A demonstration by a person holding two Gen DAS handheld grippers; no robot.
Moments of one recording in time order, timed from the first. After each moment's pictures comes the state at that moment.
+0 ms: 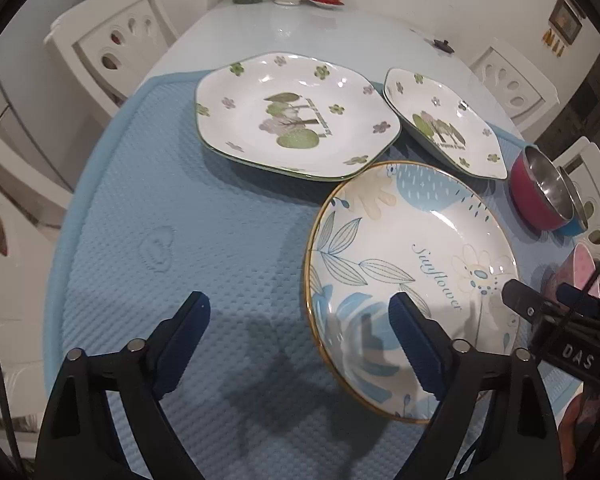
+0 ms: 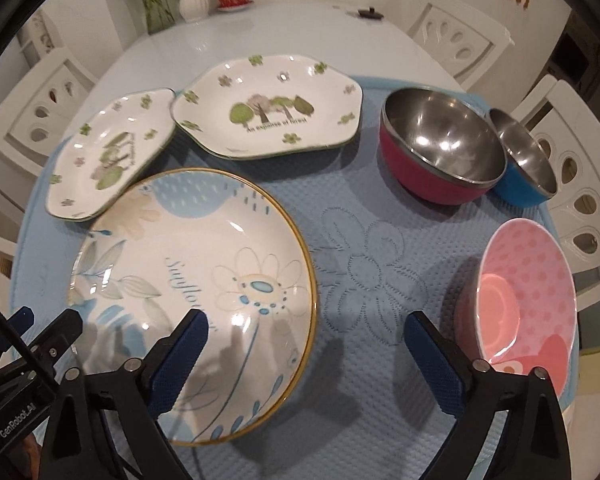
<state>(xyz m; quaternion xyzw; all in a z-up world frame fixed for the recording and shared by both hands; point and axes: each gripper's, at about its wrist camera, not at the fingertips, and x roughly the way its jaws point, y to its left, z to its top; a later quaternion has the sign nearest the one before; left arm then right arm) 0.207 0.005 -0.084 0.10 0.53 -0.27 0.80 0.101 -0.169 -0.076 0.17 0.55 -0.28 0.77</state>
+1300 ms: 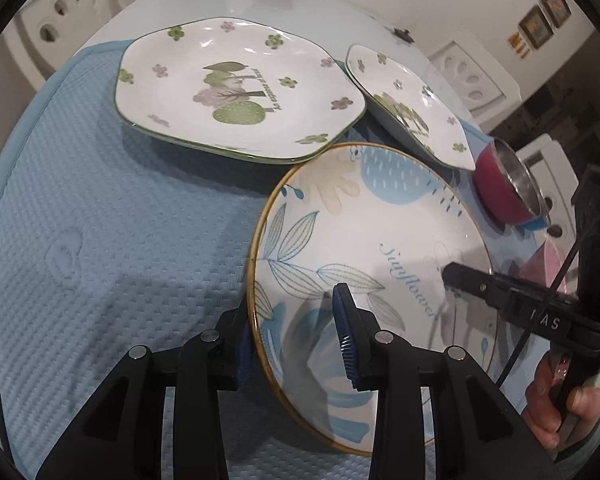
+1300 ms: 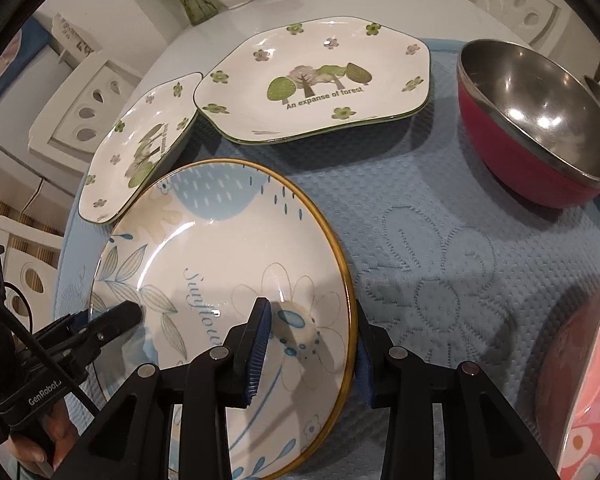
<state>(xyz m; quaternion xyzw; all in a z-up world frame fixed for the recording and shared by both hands) 0.224 -0.011 -0.114 0.03 0.55 -0.36 0.75 0.105 -0.207 -0.121 0.26 0.54 -0.14 0.79</state>
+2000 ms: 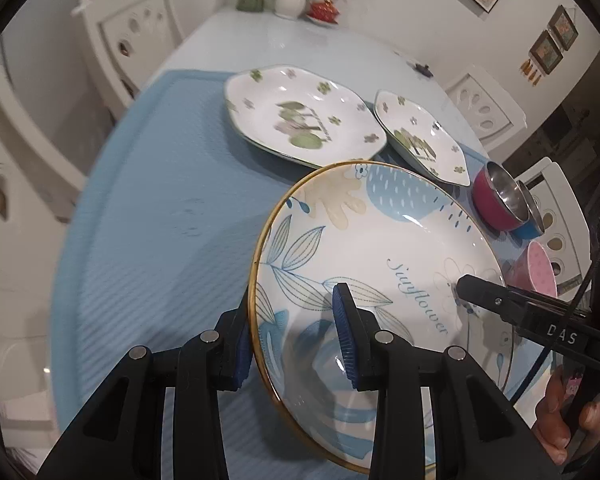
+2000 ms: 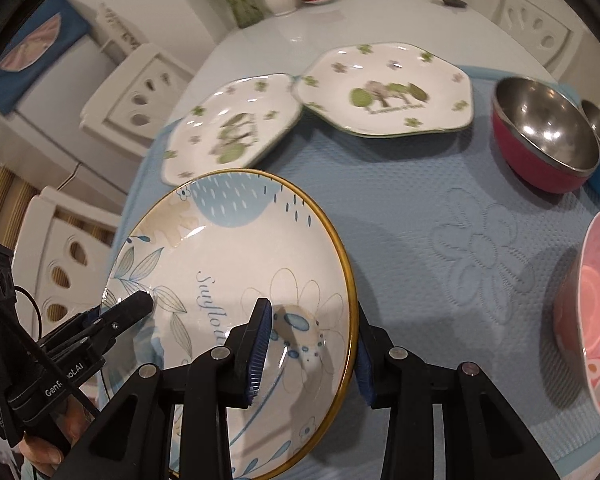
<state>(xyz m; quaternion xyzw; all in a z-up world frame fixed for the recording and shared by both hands) 0.191 0.074 -0.058 0.03 0.52 -0.30 0.80 0.093 -0.131 -0.066 0.25 0.52 -0.10 0.81</state>
